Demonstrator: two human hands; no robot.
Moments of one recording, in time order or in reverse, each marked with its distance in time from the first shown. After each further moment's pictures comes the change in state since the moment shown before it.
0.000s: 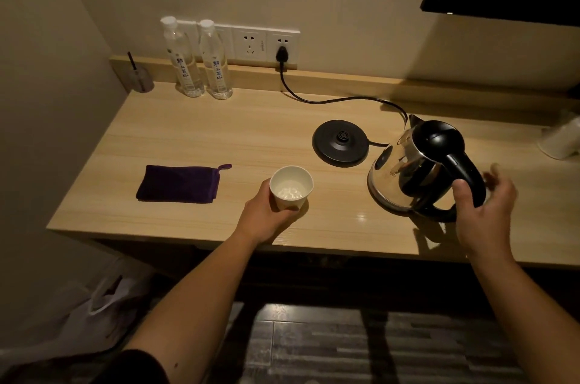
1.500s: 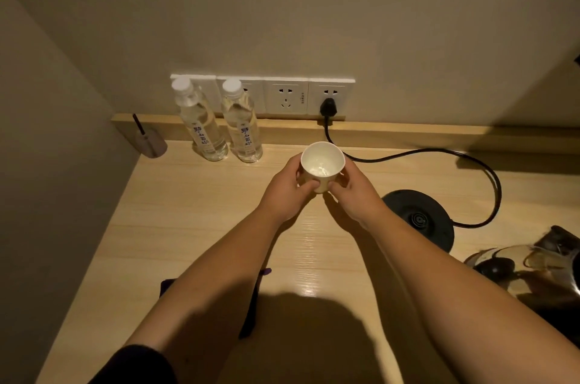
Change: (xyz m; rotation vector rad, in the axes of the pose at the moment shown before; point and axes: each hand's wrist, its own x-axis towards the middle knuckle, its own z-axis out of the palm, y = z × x) left_hand 0.251 0.033 -0.099 -0.052 -0.014 0.135; right_hand 0.116 -0.135 0.341 0.258 -0.729 -0.010
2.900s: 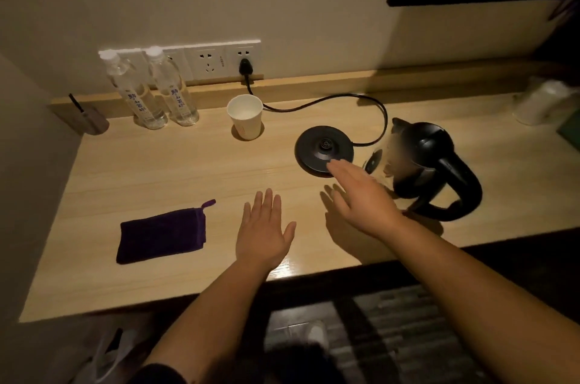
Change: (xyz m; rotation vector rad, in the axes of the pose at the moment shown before) left_hand -0.205 -0.026 0.116 1.087 -0.196 0.107; right_hand -0.244 0.007 -0.099 -0.825 0.065 -0.157
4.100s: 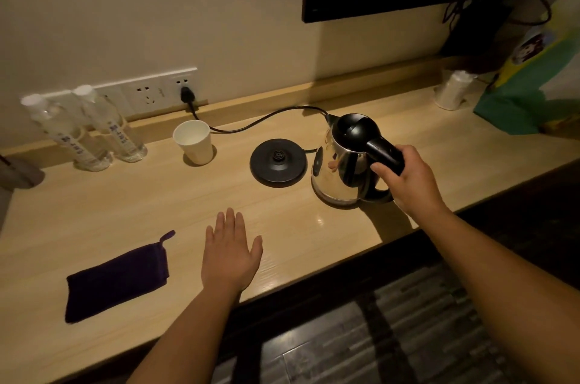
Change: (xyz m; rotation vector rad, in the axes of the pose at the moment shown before) left_hand -0.001 -0.001 -0.004 -0.023 0.096 -0.001; right_hand -0.059 0.089 -0.050 0.450 0.486 0.526
